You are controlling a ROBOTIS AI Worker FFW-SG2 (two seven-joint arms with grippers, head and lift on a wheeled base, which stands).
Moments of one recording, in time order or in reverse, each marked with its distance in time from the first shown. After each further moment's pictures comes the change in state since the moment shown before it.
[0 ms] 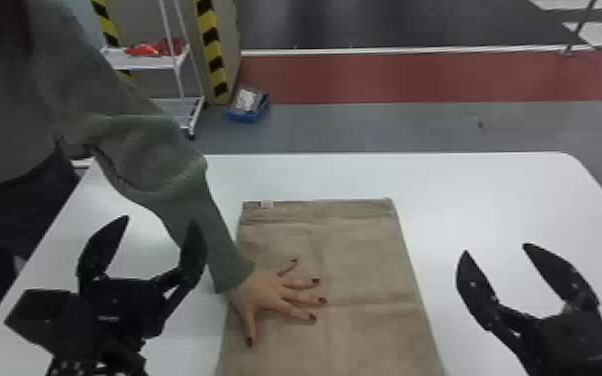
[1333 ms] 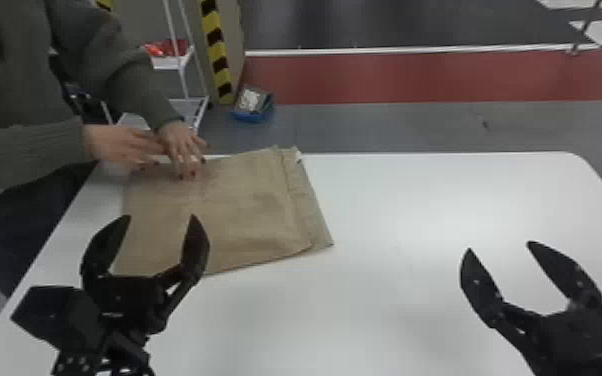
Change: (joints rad) left arm -0.013 -0.003 0.004 0.013 0.012 -0.003 0.015; right arm -0.010 0.000 -0.001 -0.007 0.001 0.024 0.000
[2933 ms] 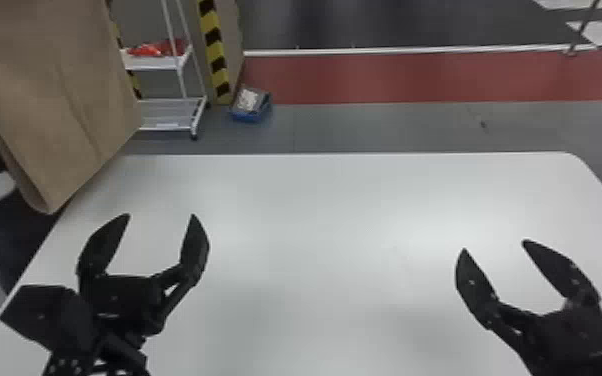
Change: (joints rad) left arm 0.020 0.000 0.002 -0.045 0.015 0.028 -0.018; right arm 0.009 -0.001 0.002 -0.029 0.007 0.025 0.007
